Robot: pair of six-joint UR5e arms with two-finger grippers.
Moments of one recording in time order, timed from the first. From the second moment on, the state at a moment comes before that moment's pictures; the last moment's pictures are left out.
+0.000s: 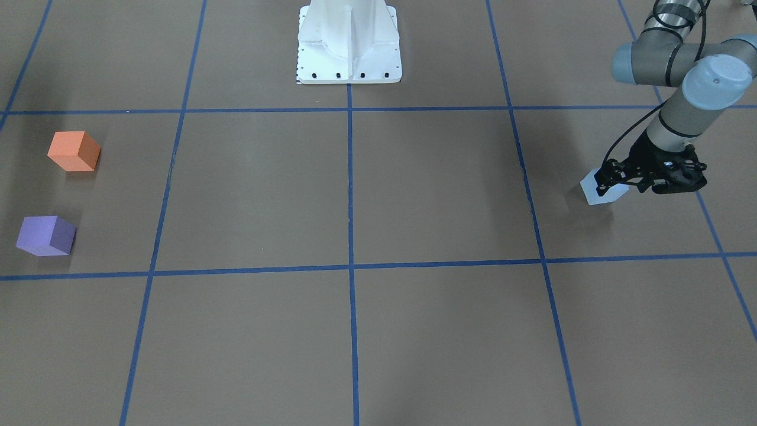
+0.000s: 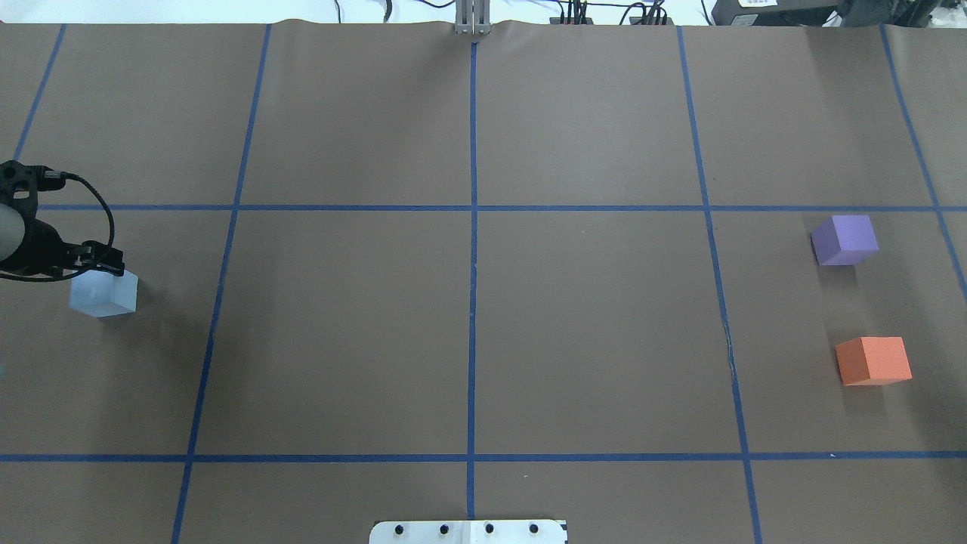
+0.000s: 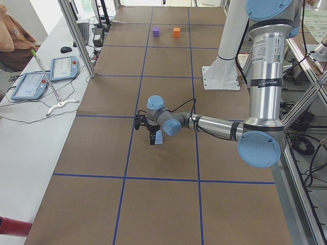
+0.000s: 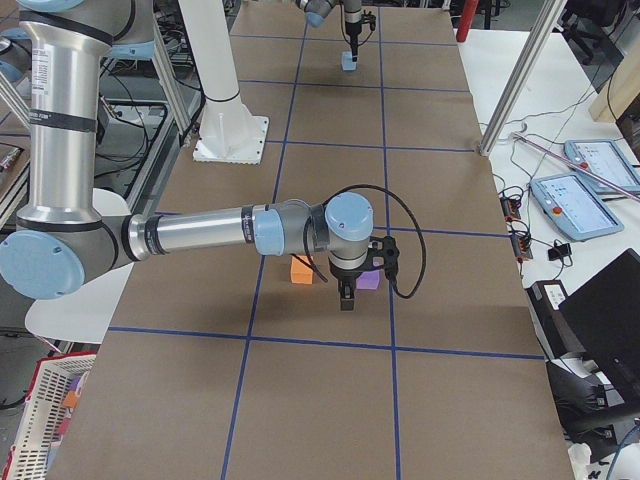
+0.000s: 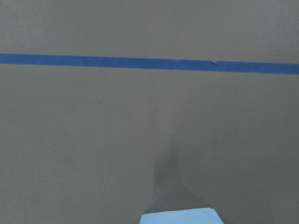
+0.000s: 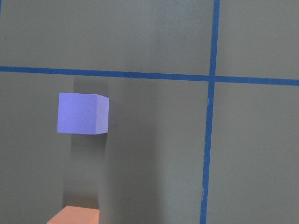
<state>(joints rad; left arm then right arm) -0.92 -1.55 -1.67 -2.13 -2.06 -0.91 1.53 -1.69 1.85 -1.61 2.44 0.05</state>
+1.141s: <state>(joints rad) -0.87 -1.55 -1.67 -2.14 -2.10 -0.96 1.53 -1.68 1.84 -1.62 2.44 0.05</state>
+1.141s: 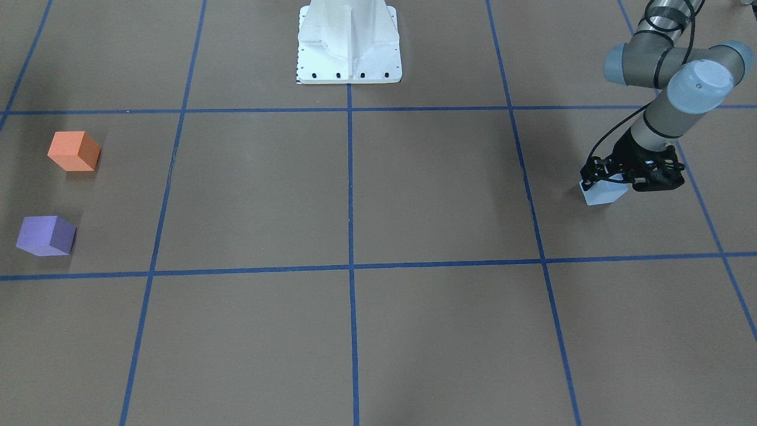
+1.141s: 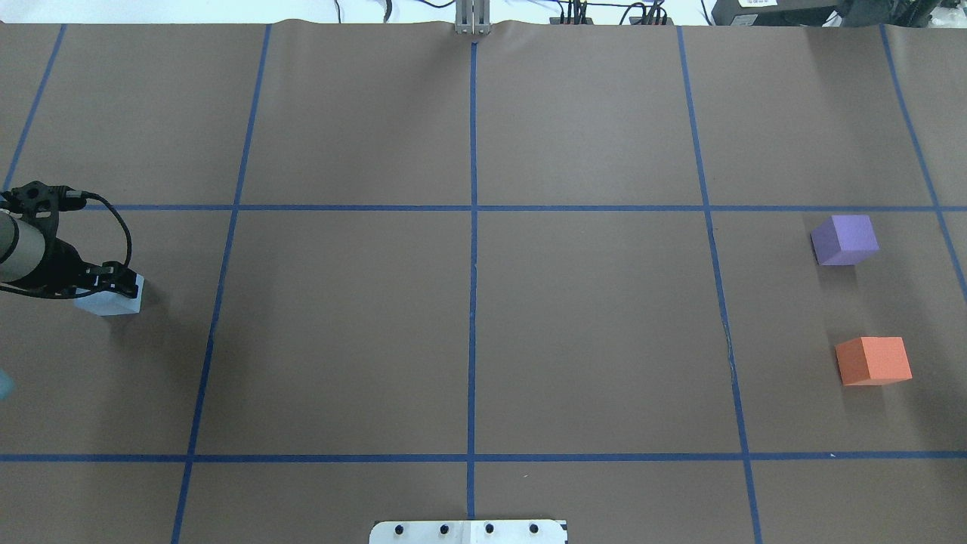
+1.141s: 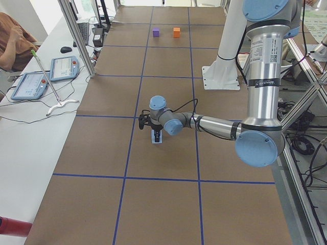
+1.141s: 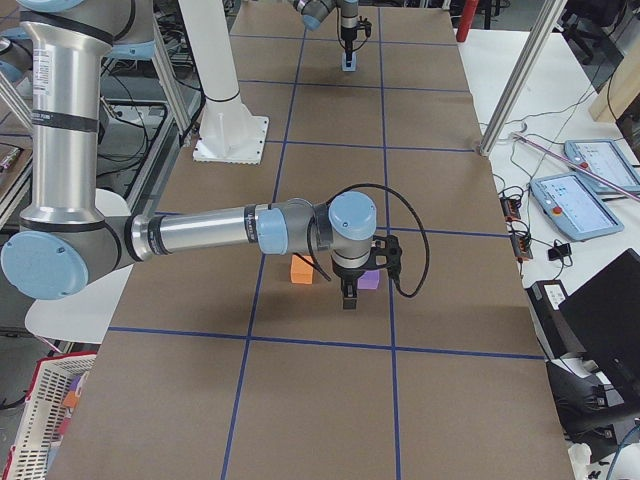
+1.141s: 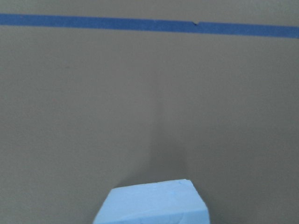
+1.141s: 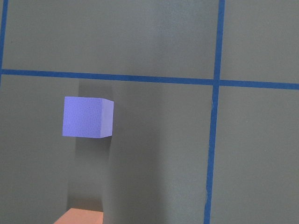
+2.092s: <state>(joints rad) -0.87 -1.79 -1.99 -1.53 -2.12 -0.97 1.53 -1.69 1.85 -1.61 2.44 0.05</state>
